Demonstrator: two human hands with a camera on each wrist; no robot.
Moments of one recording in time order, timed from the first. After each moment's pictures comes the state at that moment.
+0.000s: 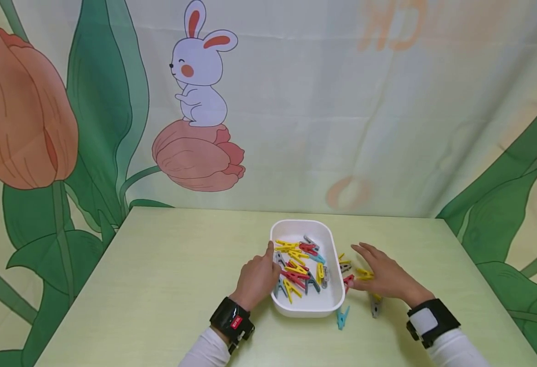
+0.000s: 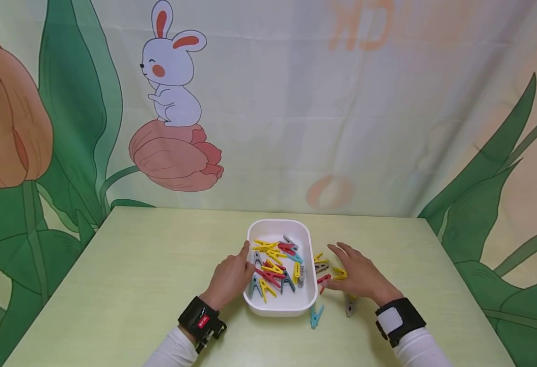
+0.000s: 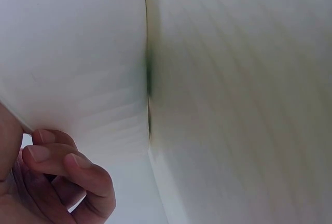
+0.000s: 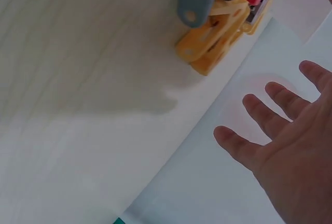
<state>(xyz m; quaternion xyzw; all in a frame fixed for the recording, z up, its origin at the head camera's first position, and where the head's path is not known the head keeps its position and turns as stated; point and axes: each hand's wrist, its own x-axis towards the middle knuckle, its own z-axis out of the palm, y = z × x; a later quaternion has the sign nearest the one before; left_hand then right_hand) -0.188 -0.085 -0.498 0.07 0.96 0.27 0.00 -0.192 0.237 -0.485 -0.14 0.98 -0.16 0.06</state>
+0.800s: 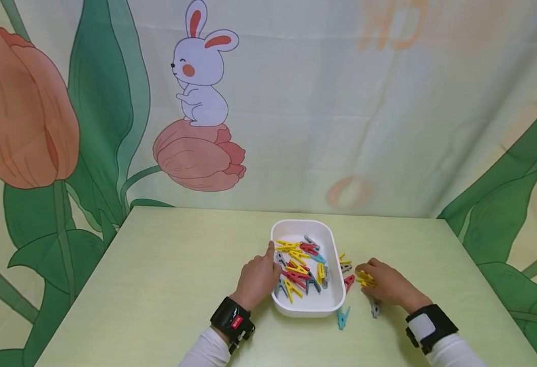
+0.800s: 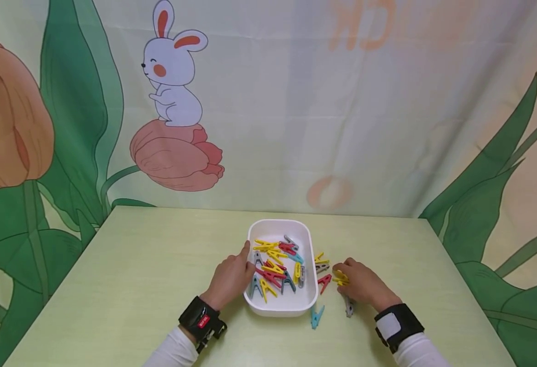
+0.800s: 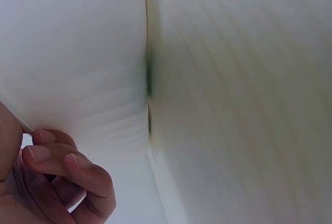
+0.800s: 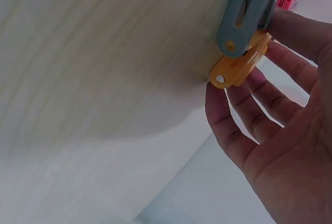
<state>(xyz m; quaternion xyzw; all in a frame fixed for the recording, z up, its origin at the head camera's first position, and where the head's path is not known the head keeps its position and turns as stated) -0.188 -0.086 -0.498 0.07 0.96 0.27 0.00 -0.195 0.241 -0.506 -0.10 0.98 -0.11 0.13</state>
